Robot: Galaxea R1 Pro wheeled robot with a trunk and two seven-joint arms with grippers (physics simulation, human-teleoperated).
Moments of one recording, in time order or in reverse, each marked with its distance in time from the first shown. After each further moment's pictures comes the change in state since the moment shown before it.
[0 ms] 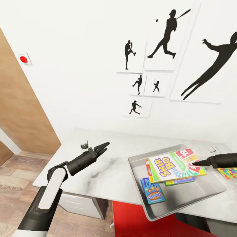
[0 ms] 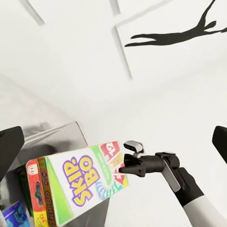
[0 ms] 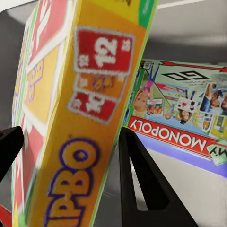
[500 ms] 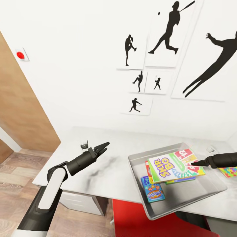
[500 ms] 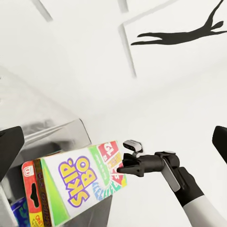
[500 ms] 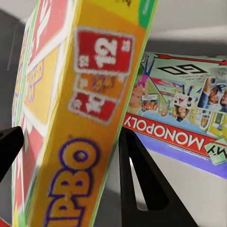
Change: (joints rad) left arm 0.000 0.001 0.000 0.000 0.000 0.000 0.000; right arm -0.001 0.012 0.000 -0.012 0.020 0.000 -0.017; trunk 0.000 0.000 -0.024
